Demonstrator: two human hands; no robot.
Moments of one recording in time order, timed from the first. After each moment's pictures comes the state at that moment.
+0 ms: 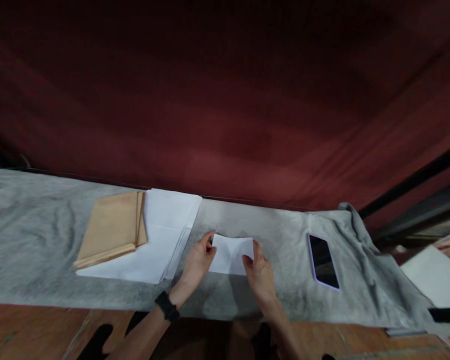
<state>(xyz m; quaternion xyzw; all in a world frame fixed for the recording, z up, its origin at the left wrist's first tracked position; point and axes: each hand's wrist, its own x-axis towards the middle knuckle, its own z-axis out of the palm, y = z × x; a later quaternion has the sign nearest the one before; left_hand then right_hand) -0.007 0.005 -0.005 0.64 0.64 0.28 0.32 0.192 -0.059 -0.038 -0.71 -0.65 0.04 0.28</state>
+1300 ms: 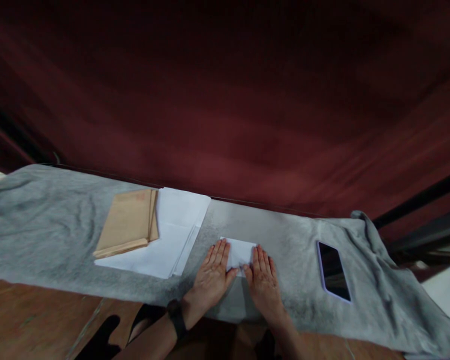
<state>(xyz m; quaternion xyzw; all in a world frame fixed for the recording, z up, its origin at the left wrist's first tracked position) 0.004 -0.044 -0.040 0.84 0.51 0.19 -0.01 0.194 -0.075 -0.060 -0.63 -0.74 -0.14 0.19</state>
